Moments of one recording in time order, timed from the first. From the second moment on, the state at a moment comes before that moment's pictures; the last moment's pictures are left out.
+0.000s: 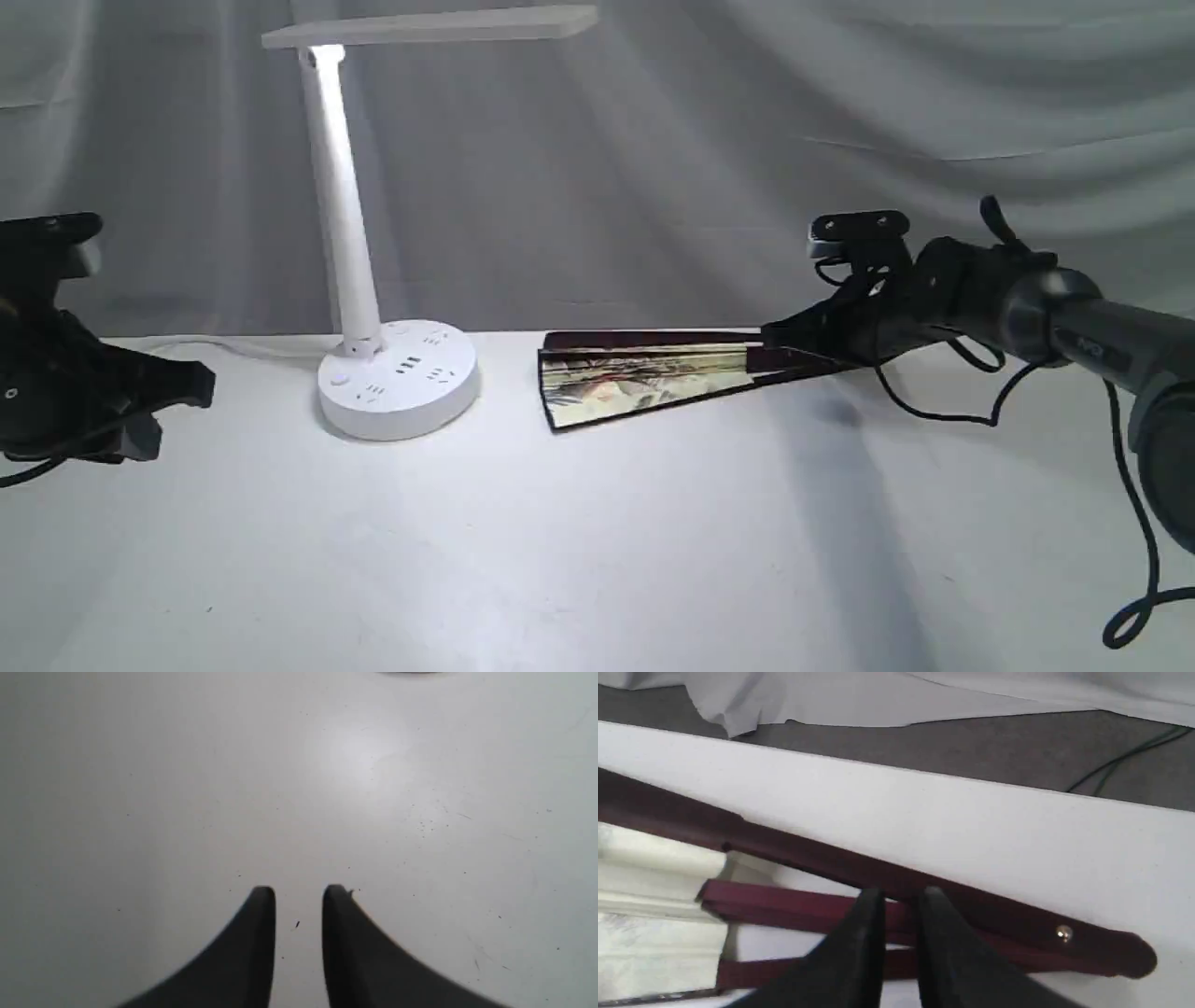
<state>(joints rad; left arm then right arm) -0.02 1.69 -1.15 -0.14 0.61 0.04 -0.06 2.62 -2.18 0.29 0.42 -0.30</state>
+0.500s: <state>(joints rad) -0.02 1.69 -1.15 -0.14 0.61 0.05 0.03 2.60 -2.18 0.50 0.40 -0.39</state>
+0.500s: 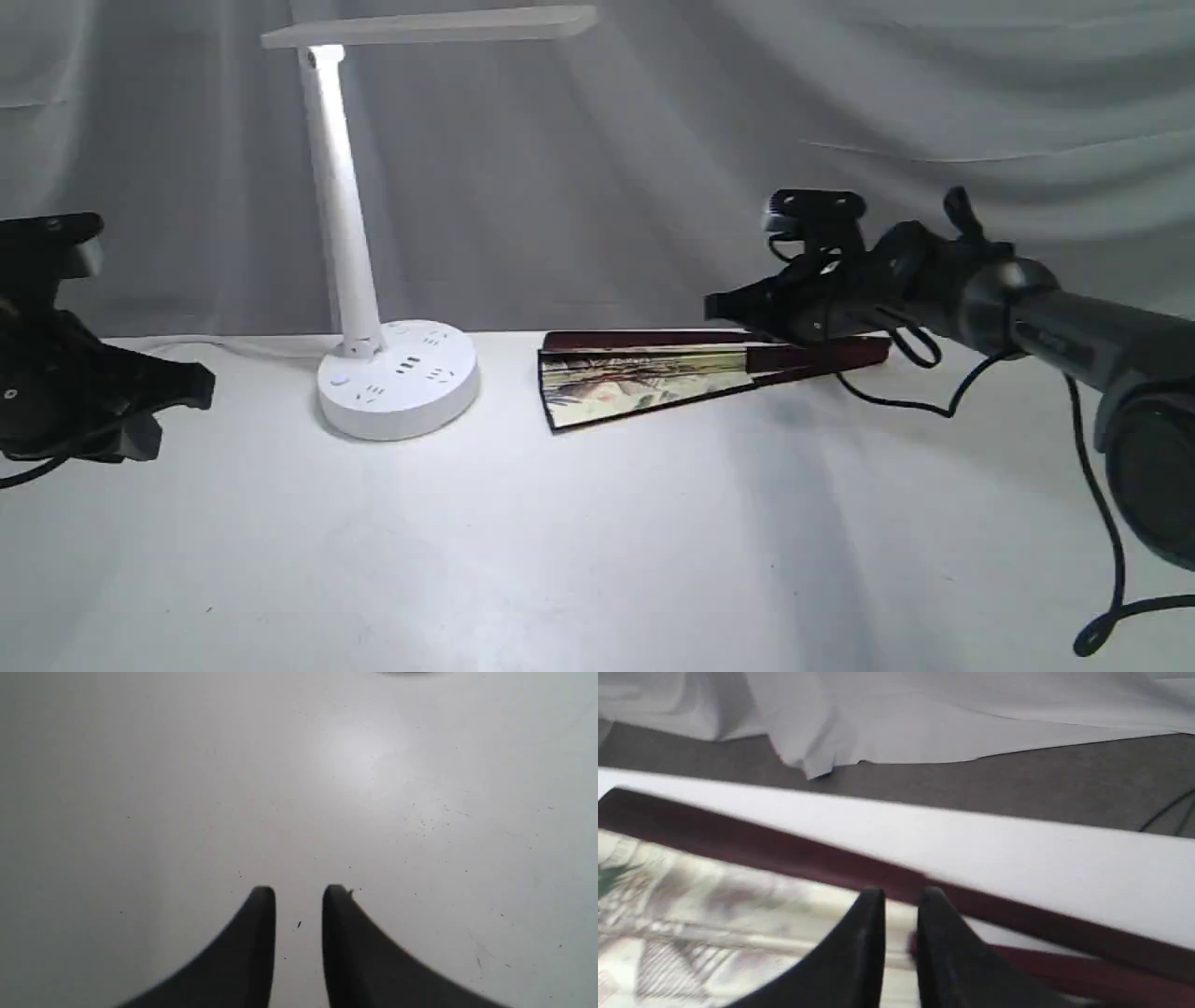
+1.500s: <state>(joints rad) -0.02 1.69 -1.15 -0.14 0.61 0.05 0.13 2.65 -2.18 0.42 0.42 -0.49</state>
